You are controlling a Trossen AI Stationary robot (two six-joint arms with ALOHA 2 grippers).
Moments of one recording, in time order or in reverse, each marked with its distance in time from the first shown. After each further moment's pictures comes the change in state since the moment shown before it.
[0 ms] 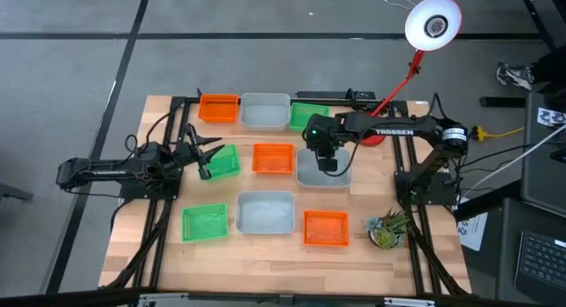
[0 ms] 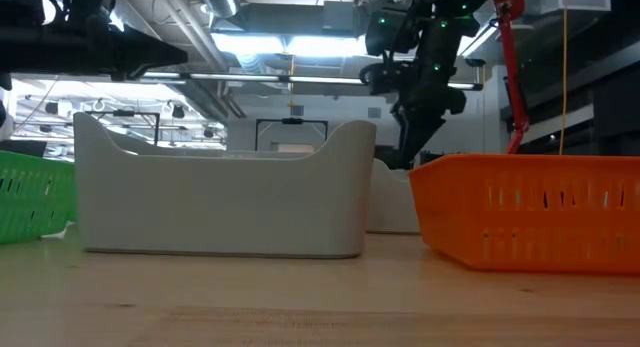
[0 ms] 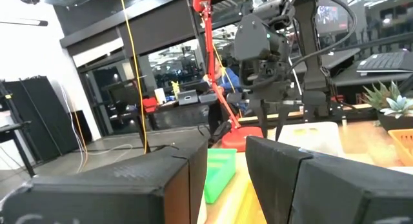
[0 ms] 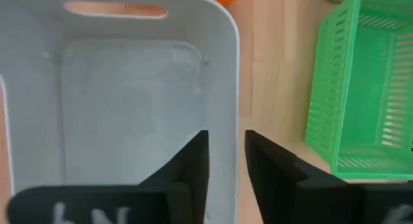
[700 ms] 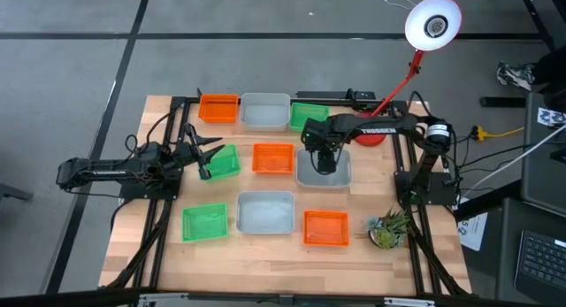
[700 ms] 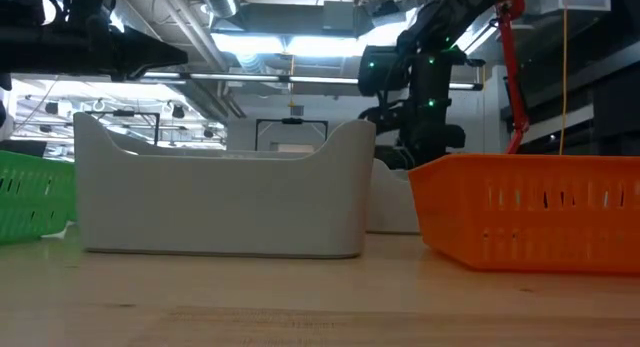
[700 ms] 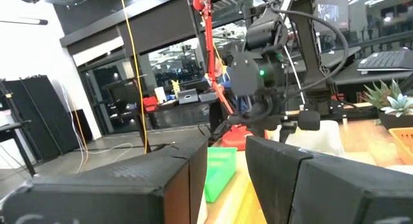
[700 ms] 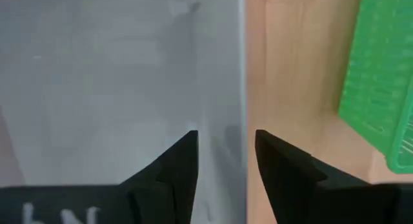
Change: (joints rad) left arm 0.000 0.000 0.000 -0.004 -0.003 0.001; right arm -0.038 0.139 -0.007 -0.024 0.019 0.039
